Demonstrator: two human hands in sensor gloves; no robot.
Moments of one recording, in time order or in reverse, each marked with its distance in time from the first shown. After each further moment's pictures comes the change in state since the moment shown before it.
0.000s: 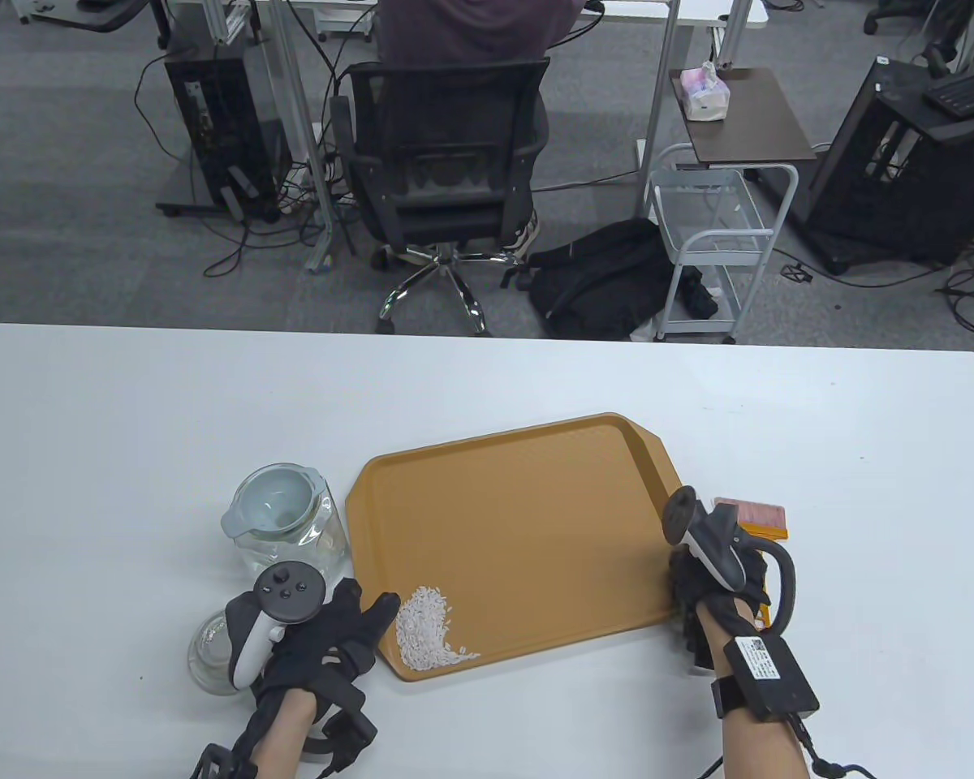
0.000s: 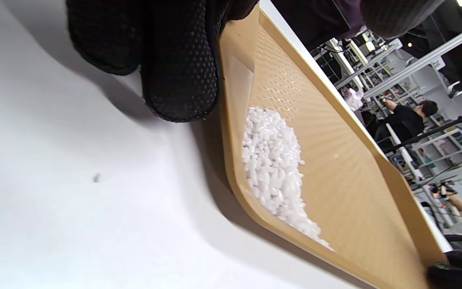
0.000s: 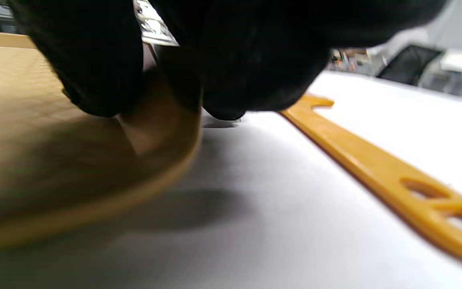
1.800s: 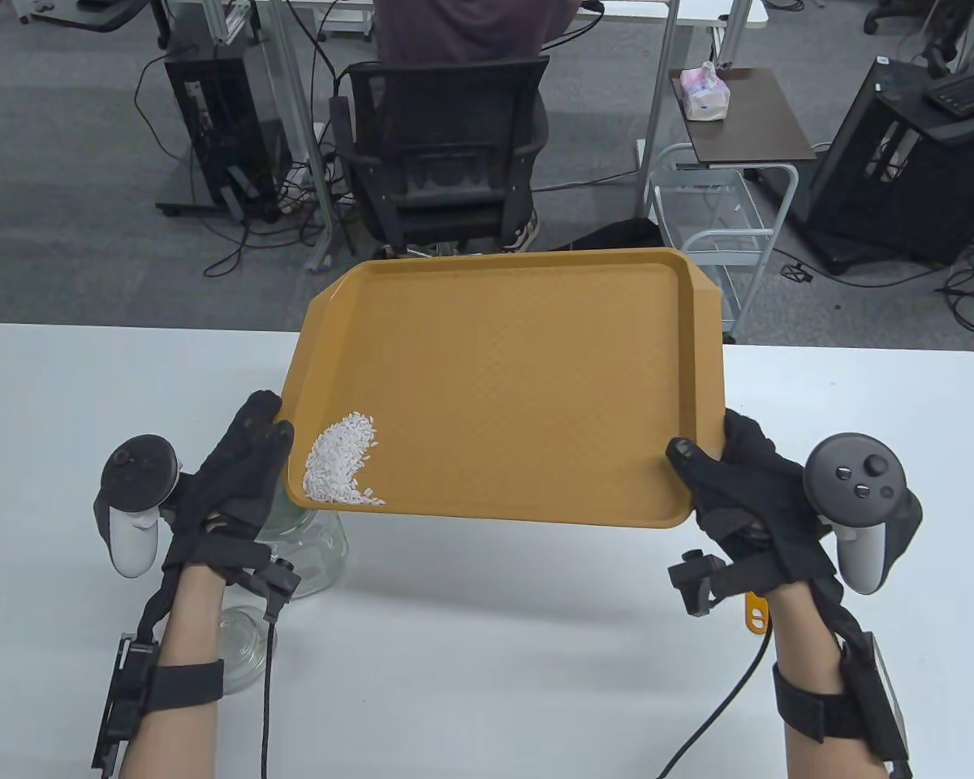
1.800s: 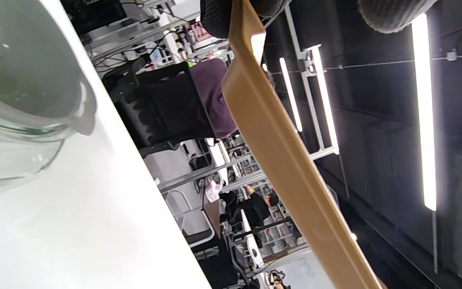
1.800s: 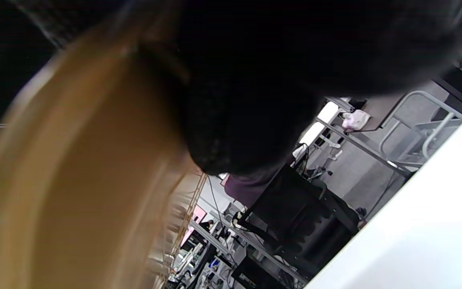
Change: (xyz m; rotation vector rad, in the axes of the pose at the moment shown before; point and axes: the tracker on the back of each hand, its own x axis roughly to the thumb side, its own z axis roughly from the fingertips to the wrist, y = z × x) left_hand 0.061 0.165 -0.005 0.256 -0.439 0.339; right_hand -0.023 -0.207 0.100 -0.260 -0.513 -1.077
